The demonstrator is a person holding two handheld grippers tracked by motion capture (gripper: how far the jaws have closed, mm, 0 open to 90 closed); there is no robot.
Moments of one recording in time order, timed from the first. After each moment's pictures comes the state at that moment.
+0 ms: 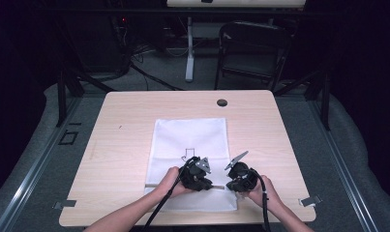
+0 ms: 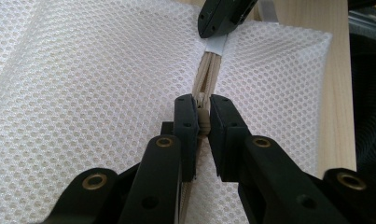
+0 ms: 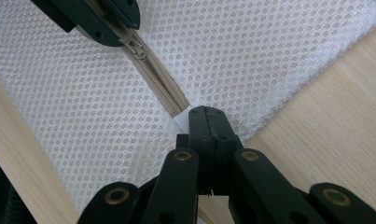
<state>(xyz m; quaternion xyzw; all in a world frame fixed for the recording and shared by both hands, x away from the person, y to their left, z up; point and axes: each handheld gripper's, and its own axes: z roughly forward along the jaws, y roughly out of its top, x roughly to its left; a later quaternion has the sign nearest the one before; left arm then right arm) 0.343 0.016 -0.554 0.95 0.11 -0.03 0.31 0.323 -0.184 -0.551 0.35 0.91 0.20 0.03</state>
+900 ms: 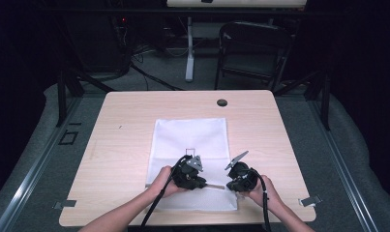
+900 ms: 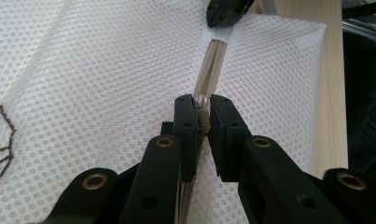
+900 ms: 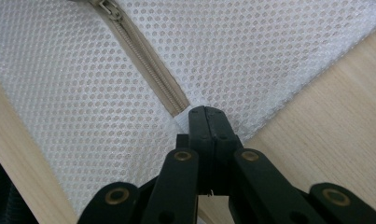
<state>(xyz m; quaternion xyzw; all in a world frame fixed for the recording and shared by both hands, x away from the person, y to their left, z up) 0.344 0.040 -0.548 0.94 0.12 -0.04 0.32 0.324 -0.185 -0.551 0.35 0.92 0.20 0.02</state>
